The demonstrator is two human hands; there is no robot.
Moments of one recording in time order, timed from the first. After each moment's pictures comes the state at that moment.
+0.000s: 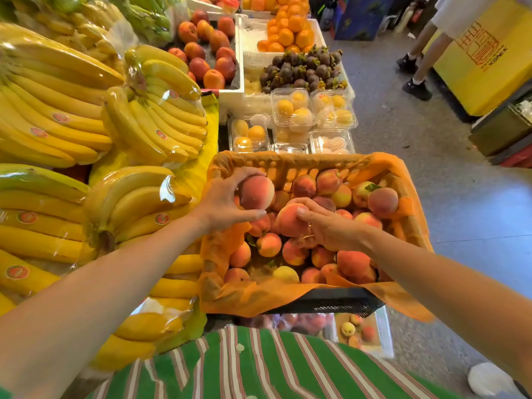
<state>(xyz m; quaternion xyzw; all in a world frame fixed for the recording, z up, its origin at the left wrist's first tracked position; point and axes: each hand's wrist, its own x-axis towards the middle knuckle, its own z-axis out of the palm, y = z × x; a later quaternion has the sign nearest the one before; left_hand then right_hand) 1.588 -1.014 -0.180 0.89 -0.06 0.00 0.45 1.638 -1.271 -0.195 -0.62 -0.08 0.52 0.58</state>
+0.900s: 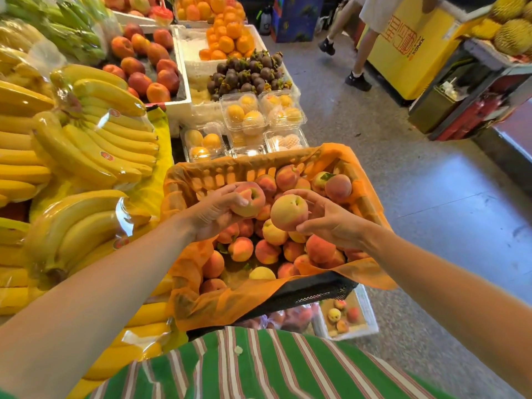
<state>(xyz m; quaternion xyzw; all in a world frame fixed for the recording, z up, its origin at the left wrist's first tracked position) 1.609 -1.062 -0.170 0.53 0.05 -0.32 0.79 1.613 -1.326 -0.161 -0.61 -0.05 0.39 0.69</state>
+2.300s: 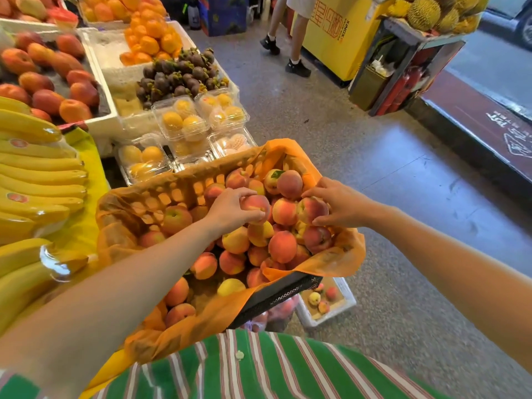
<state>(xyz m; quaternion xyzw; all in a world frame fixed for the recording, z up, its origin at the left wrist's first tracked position) 1.659 -1.165 -0.192 0.88 -0.14 -0.18 0.43 1.626 -1.429 -0.142 -0.97 -0.15 0.18 0.06</state>
